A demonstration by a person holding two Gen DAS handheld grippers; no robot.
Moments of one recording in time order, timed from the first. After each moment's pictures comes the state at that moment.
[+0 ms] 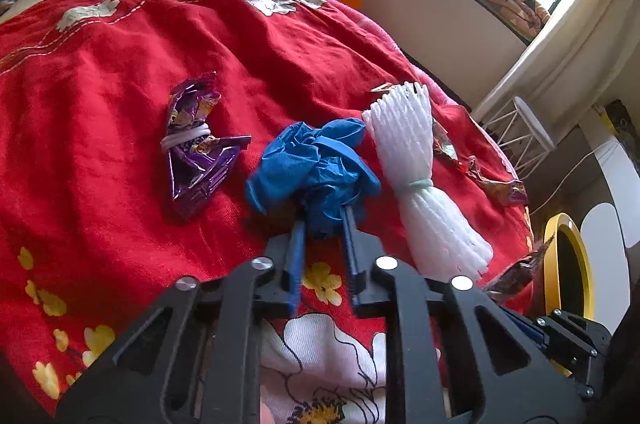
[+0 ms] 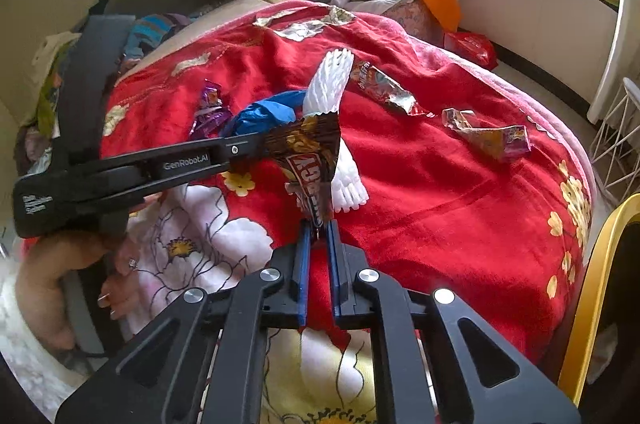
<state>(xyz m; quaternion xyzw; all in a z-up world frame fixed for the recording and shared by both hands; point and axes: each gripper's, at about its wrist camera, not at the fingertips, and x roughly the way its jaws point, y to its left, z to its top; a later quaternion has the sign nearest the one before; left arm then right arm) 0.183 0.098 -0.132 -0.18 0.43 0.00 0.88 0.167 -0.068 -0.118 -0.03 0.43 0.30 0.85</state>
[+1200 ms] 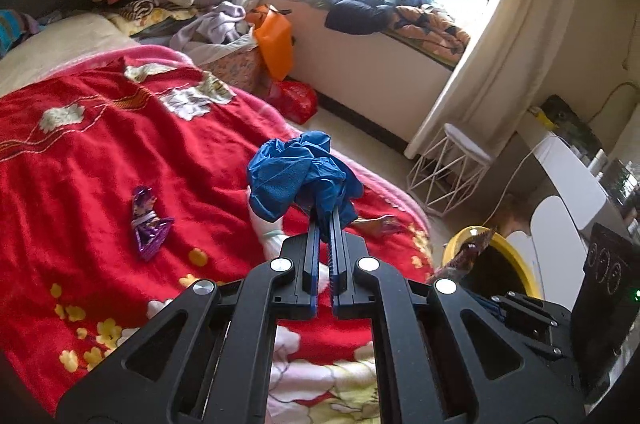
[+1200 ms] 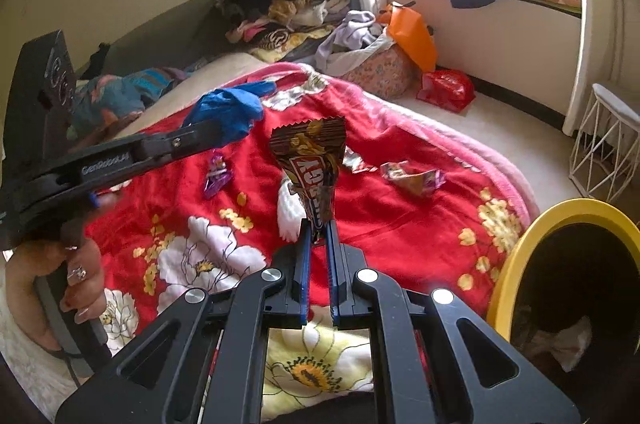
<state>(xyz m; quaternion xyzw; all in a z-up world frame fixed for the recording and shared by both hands) 0.135 0.045 -0.027 -0.15 0.32 -0.08 0.93 0.136 -0.144 -0.048 0.02 0.35 0.28 0.89</state>
